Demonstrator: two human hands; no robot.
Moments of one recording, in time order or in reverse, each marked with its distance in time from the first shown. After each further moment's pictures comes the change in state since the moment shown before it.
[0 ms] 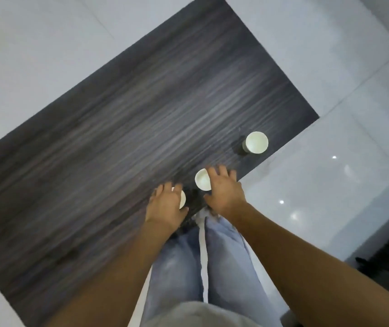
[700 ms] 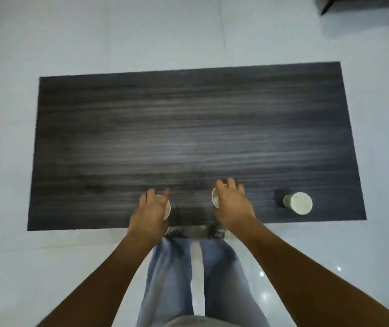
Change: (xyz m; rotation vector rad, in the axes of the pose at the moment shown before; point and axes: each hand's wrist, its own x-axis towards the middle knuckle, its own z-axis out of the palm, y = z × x) left_hand -0.107 -0.065 0.031 -0.370 0.184 -0.460; right_hand -0.010 -0.077 -0.007 -0.381 -0.162 -0.396
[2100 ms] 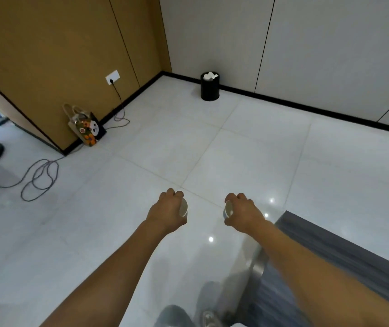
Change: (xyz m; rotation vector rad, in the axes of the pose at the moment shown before) left_hand -0.139 -0.738 -0.379 -0.284 0.454 -0.411; right_hand 0.066 -0.875 0.004 -0.229 0.044 -0.580
